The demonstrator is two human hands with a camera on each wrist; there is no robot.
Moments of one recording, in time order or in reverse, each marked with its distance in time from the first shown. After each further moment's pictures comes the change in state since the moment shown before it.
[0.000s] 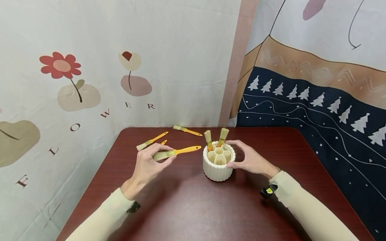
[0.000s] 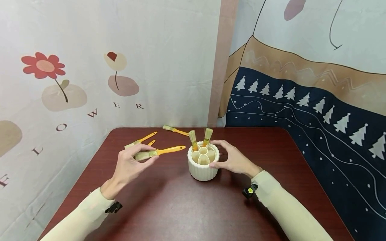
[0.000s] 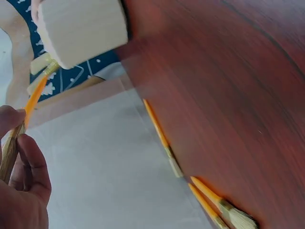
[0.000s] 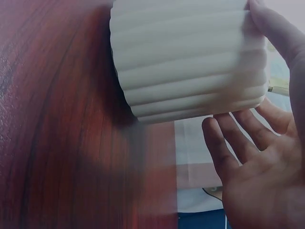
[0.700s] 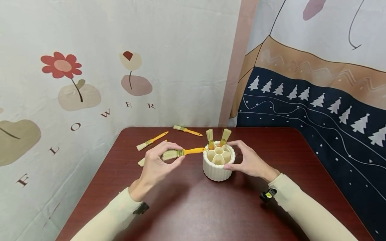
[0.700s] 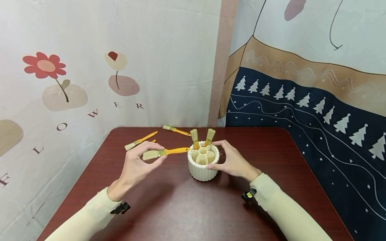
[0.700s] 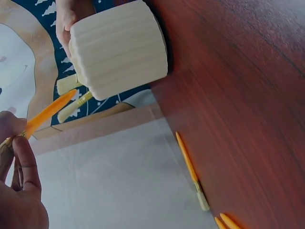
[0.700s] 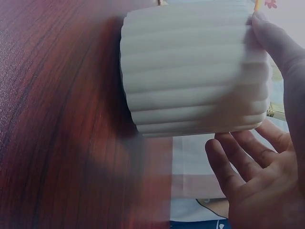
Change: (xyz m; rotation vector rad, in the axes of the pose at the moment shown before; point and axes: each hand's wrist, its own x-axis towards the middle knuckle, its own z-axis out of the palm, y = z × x) left_hand 0.012 0.035 0.019 -0.178 0.001 0.050; right_hand -0.004 -0.008 0.010 -0.121 0.105 -0.004
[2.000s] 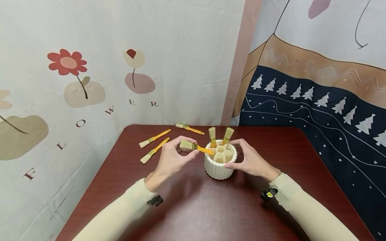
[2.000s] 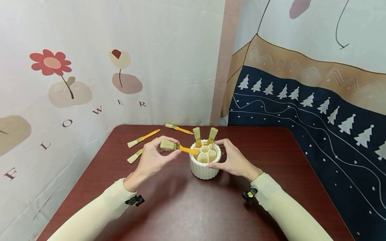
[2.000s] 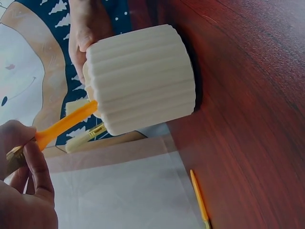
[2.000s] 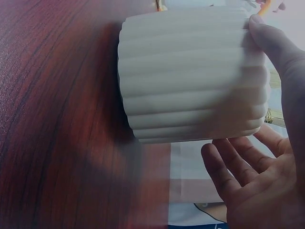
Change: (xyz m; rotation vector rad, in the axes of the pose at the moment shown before) left_hand 0.016 0.016 0.035 -0.213 -0.094 -0.388; right_hand -0.002 -0.007 0.001 -0.024 0.001 0.004
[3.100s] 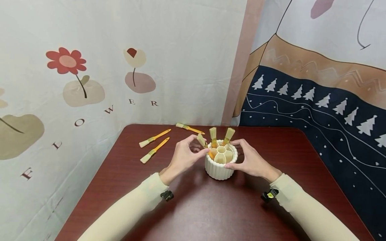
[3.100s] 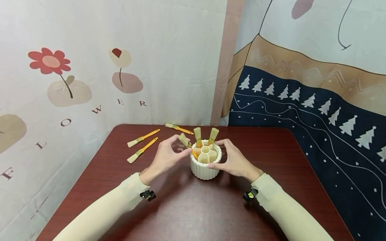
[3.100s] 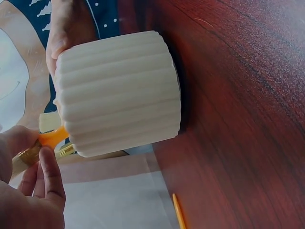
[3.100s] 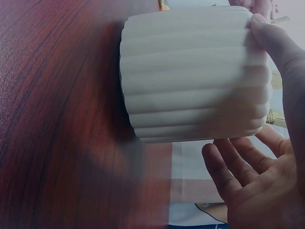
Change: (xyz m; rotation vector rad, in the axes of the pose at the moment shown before) left_hand 0.024 -0.027 0.035 0.065 -0.051 -0.065; right_hand 0.002 0.002 0.001 -0.007 0.005 -0.014
